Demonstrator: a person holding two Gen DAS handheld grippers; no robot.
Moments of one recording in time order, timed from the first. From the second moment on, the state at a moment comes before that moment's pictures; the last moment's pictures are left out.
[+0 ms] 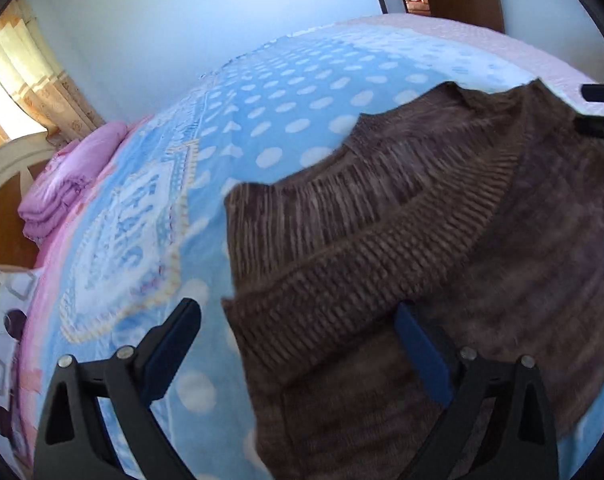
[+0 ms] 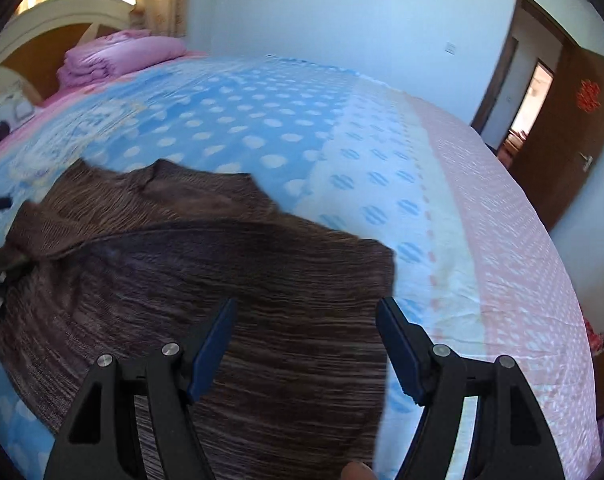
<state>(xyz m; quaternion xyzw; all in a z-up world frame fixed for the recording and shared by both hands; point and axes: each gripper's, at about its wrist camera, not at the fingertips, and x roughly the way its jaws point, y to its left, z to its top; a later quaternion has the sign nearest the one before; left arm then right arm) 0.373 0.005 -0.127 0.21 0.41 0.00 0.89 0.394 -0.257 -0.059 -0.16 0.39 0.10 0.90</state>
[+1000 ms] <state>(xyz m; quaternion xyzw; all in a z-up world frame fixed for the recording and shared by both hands) 0.402 0.047 -0.125 0.15 0.41 0.11 0.89 0.412 -0.324 -0.057 -0.04 0.39 0.07 0.92</state>
